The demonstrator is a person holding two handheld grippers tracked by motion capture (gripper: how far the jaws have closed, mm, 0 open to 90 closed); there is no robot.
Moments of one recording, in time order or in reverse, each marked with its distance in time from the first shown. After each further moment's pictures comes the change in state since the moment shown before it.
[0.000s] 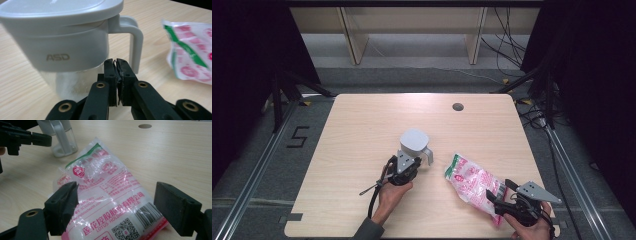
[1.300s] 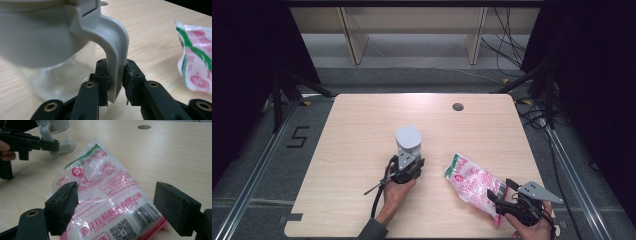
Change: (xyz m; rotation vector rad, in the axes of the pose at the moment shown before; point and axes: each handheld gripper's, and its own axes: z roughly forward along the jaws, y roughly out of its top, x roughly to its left) left arm 0.002 -0.011 0.007 -0.007 0.003 -0.085; right arm -0.004 0.000 -0.001 -0.015 -0.011 -0.025
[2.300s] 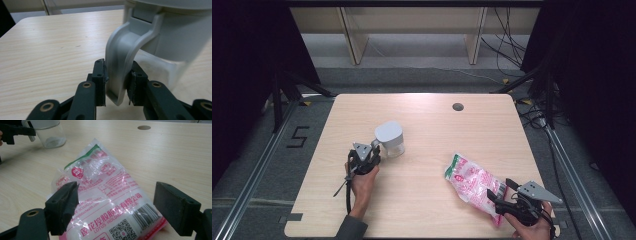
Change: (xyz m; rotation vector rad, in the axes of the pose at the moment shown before) left arm 0.099 -0.005 -0.027 -0.046 0.400 -0.125; right arm 0.002 0.000 0.001 0.010 0.008 0.015
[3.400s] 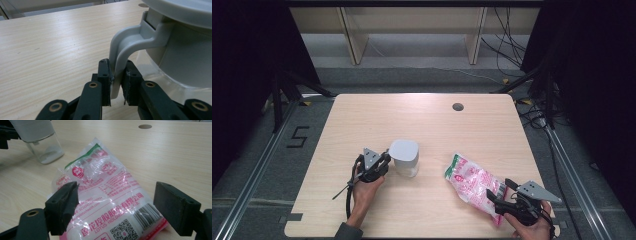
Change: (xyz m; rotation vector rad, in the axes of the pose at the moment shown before) left arm -0.025 -0.008 -0.025 0.007 -0.247 0.104; right arm 0.000 -0.001 0.001 0.001 0.000 -0.001
